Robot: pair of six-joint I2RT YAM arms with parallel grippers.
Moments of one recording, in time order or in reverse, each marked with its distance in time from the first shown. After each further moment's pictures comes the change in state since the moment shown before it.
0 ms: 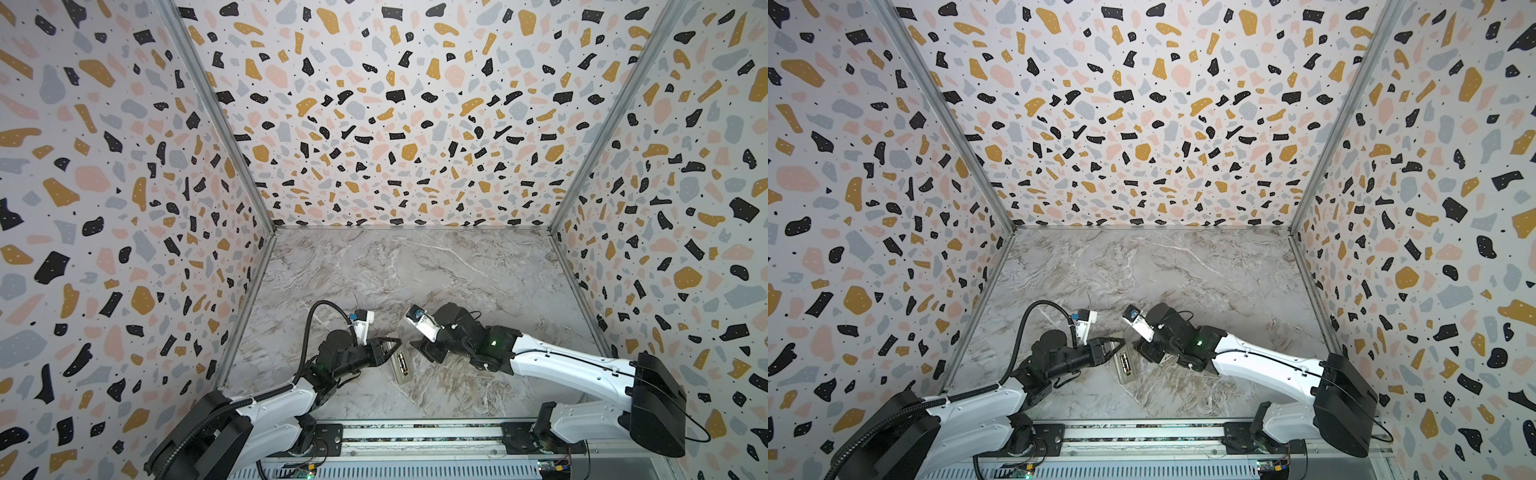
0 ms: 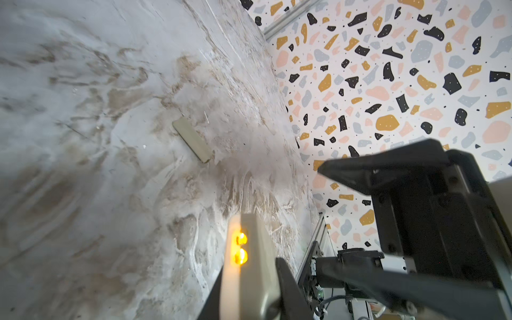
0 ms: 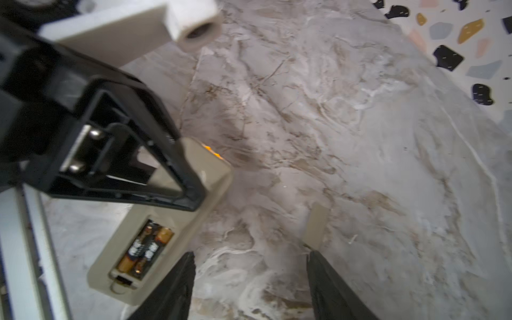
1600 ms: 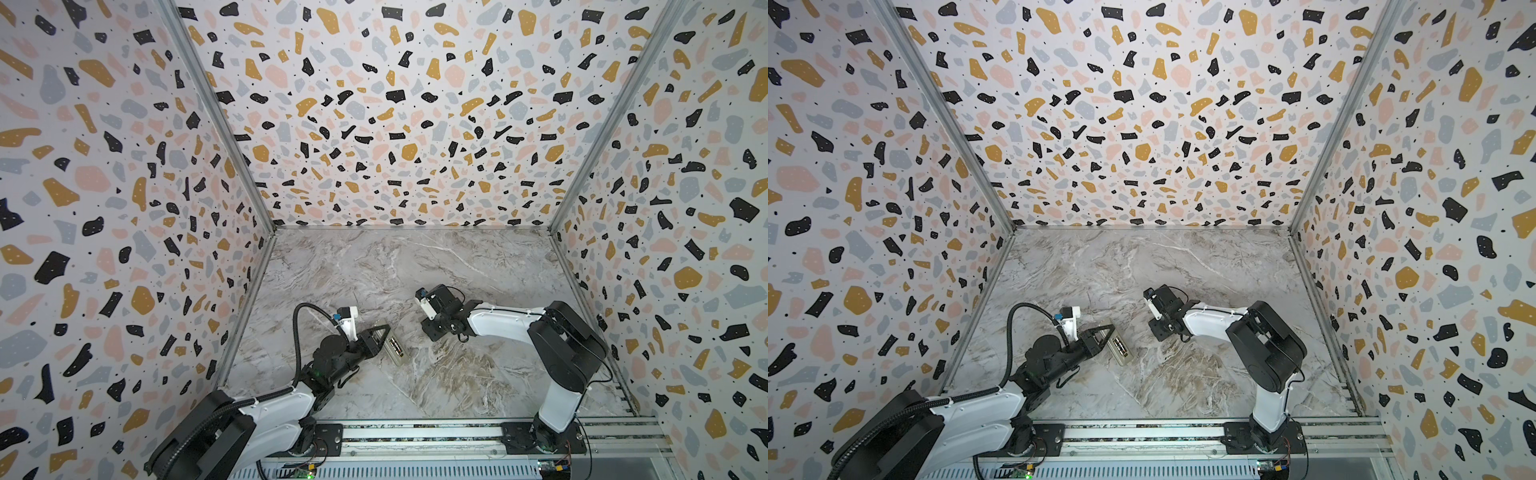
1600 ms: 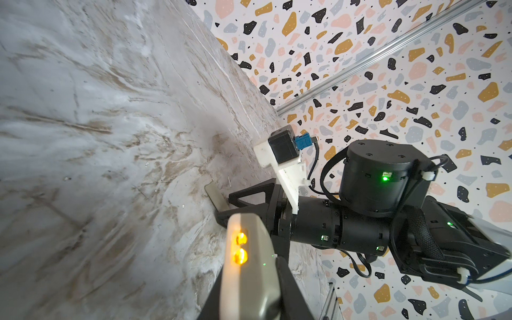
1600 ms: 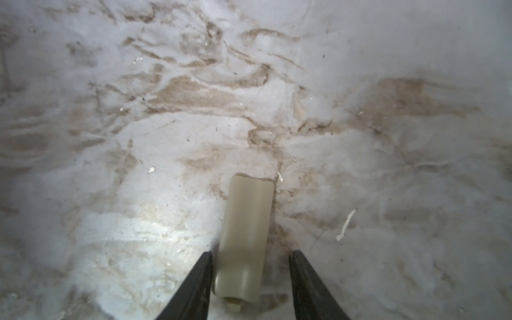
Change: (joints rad) left arm 0.004 0.011 -0.059 0.175 -0.258 -0.082; right arm -0.213 0.495 0.135 0.018 -0.043 0.161
